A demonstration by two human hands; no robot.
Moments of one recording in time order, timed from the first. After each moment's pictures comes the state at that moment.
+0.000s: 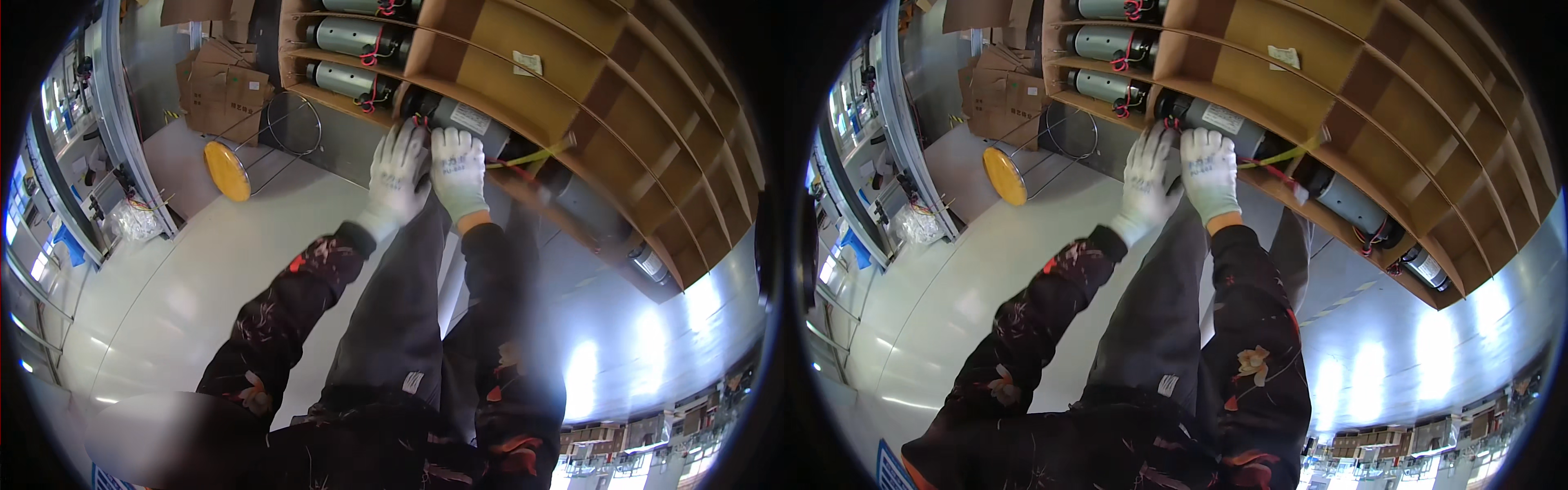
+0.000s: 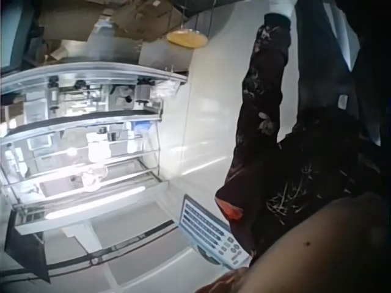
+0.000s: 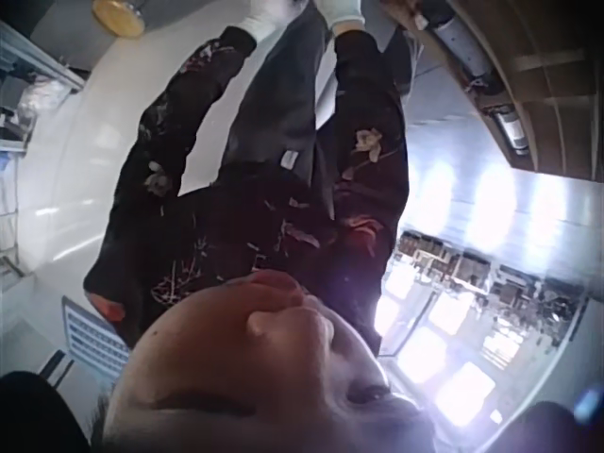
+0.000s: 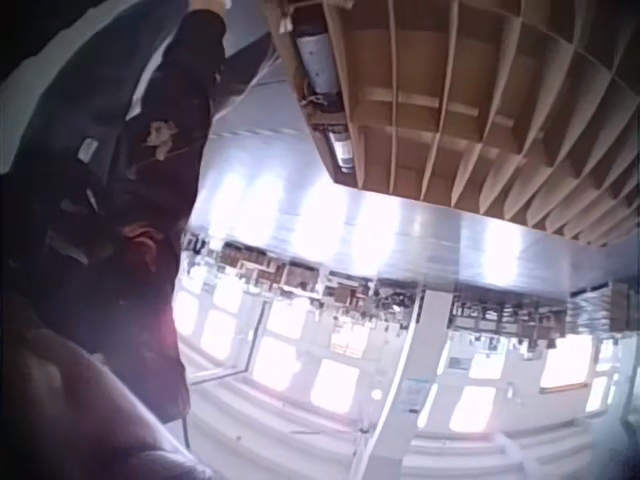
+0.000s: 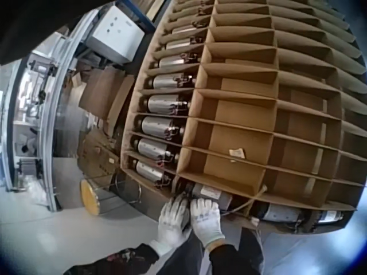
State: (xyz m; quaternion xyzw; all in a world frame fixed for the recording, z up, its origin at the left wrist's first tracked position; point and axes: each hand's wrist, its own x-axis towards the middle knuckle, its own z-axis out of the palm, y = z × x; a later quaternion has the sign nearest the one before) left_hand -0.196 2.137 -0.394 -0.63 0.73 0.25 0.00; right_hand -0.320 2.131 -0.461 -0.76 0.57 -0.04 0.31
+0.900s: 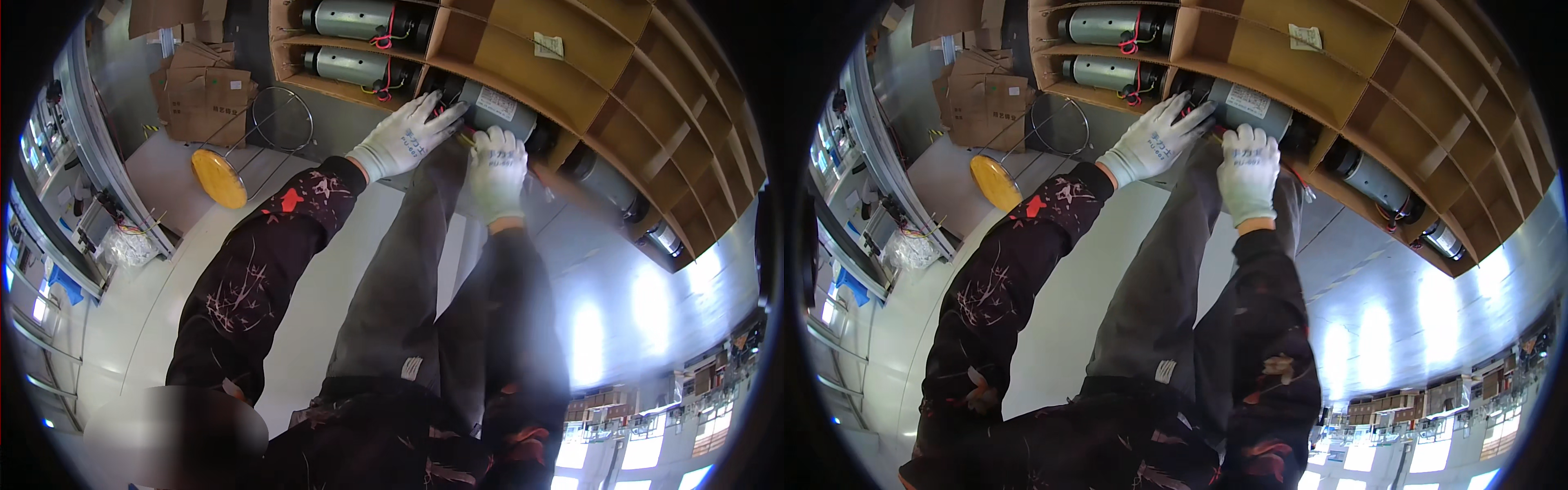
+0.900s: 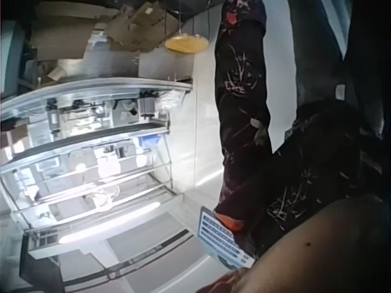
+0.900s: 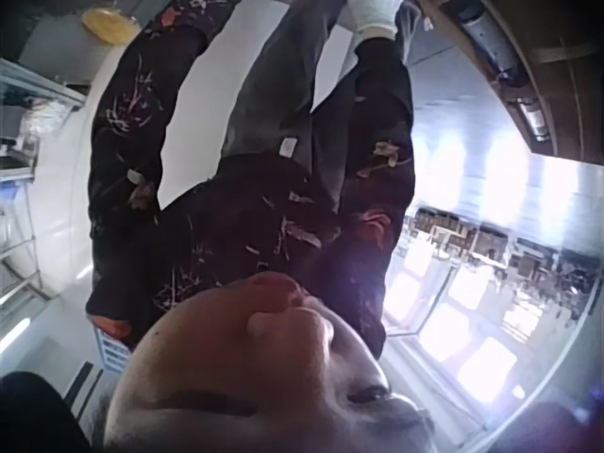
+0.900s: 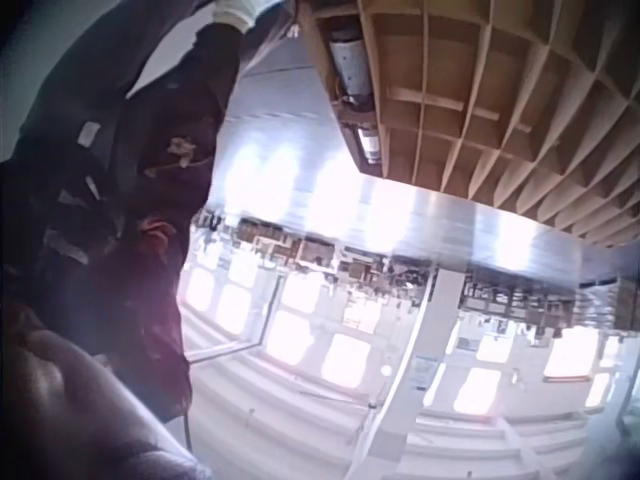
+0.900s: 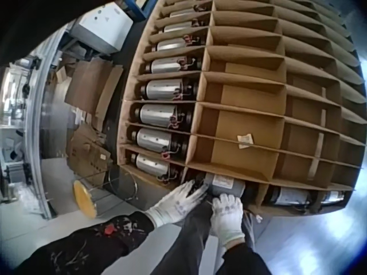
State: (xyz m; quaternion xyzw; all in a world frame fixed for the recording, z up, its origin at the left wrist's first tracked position) left_hand -0.129 2.073 -0.439 -0.26 0.94 0.19 0.08; right_hand -0.317 2.145 -0.441 -0.69 0.67 -0.09 0.27
